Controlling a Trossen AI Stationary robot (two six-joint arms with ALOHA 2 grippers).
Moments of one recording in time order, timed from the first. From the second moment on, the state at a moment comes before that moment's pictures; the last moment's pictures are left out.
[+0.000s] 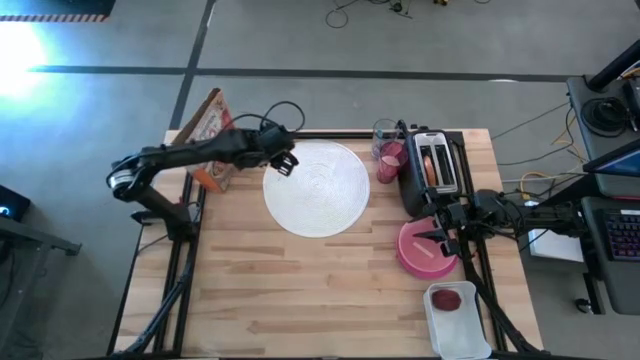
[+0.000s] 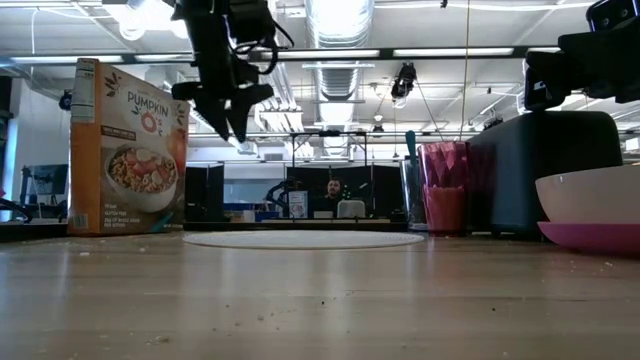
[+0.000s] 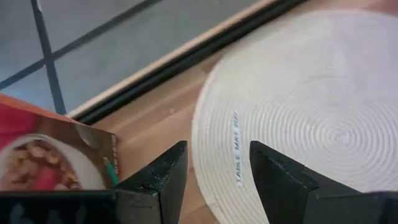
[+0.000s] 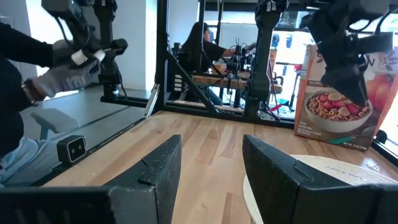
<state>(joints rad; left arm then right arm) 0.38 1.53 1.28 -0.89 -0.51 -0.54 -0.03 0.06 0.01 0.11 -0.31 -0.05</state>
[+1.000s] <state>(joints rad) 0.26 1.88 1.27 -0.71 -0.43 -0.60 -0.03 0.06 0.01 0.11 -0.31 -0.04</state>
